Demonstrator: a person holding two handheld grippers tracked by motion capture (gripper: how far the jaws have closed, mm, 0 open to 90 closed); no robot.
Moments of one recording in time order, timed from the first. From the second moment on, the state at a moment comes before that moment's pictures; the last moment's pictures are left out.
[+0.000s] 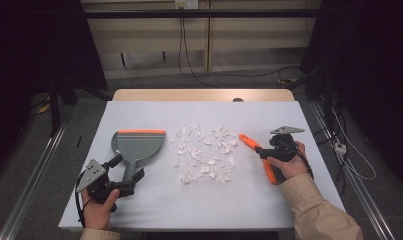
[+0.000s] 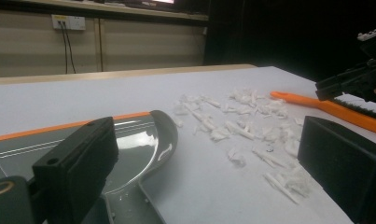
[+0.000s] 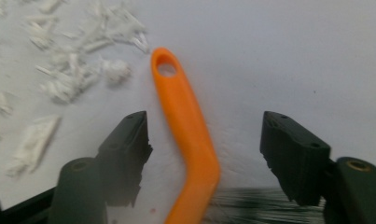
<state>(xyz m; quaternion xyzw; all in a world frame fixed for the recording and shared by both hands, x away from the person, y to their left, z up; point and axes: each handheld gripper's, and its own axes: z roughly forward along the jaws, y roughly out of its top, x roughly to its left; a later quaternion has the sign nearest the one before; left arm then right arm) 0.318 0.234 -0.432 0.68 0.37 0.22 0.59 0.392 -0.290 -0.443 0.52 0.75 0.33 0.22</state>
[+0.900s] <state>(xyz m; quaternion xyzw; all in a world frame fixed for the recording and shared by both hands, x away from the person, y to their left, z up) 0.318 0.232 -0.433 0.68 0.37 0.22 0.59 0.409 -0.285 -0.447 0.56 0.78 0.24 0.15</state>
